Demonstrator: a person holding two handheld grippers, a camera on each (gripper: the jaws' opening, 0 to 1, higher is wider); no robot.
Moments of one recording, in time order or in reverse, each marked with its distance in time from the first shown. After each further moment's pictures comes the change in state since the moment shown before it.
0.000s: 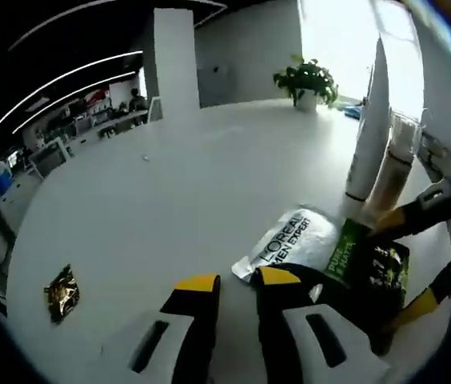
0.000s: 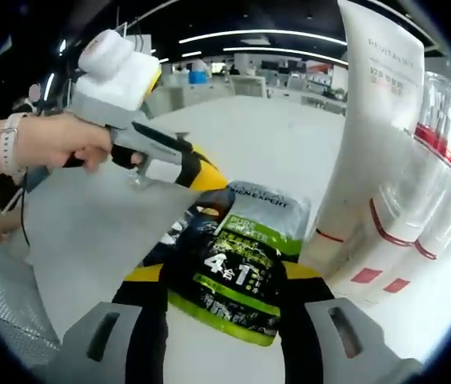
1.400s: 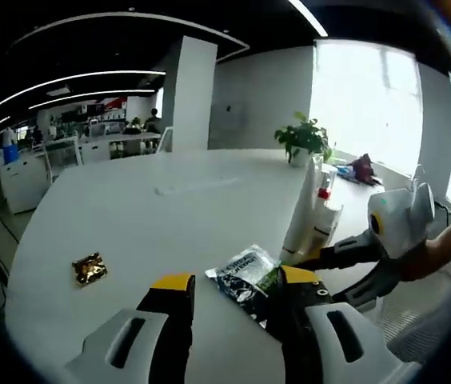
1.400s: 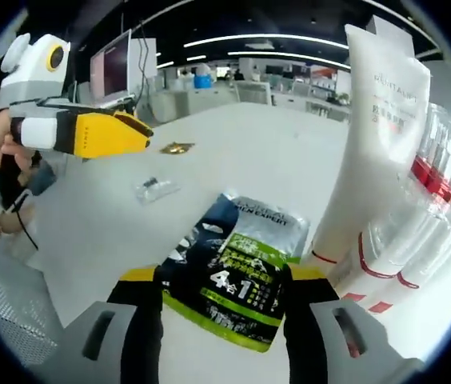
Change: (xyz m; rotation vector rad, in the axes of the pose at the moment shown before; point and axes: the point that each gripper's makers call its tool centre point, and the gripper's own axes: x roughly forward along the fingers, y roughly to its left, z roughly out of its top) left arm -0.127 -0.021 0.043 -0.282 -0.226 -0.048; right arm -0.015 0.007 0.024 -0.045 -0.026 0.042
